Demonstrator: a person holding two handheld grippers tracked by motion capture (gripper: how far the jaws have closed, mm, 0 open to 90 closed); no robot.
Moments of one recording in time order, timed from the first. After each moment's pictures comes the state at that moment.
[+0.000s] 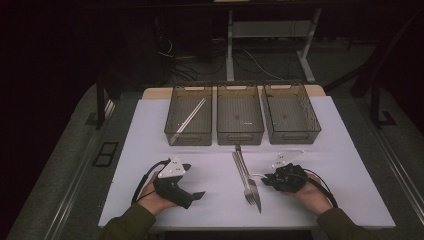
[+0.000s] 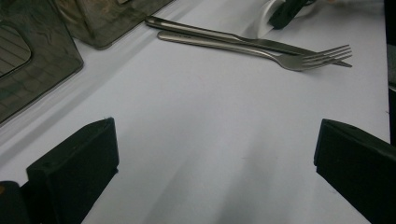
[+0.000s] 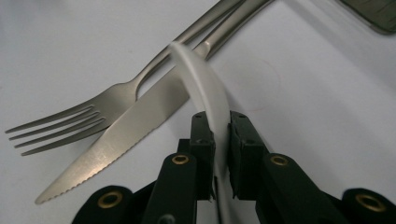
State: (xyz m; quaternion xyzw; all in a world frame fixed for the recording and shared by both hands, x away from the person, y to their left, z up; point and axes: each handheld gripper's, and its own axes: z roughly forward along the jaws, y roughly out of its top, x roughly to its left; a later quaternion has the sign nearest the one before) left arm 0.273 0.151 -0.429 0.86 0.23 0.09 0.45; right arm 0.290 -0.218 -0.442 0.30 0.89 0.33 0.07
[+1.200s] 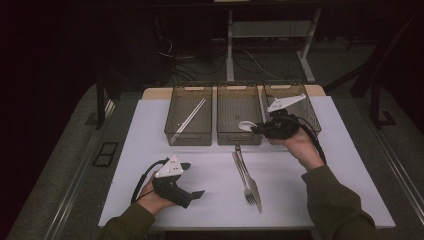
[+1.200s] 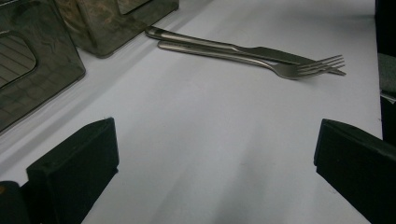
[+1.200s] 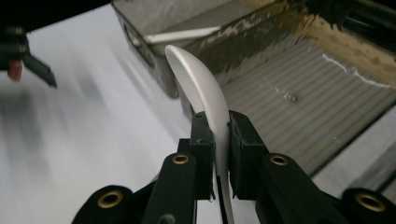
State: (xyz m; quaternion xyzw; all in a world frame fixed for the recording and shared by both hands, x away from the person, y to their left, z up) left arm 0.273 0.154 -0.428 0.85 0.23 0.09 0.47; right arm 0.389 -0.198 -0.346 0.31 0.85 0.42 0.10
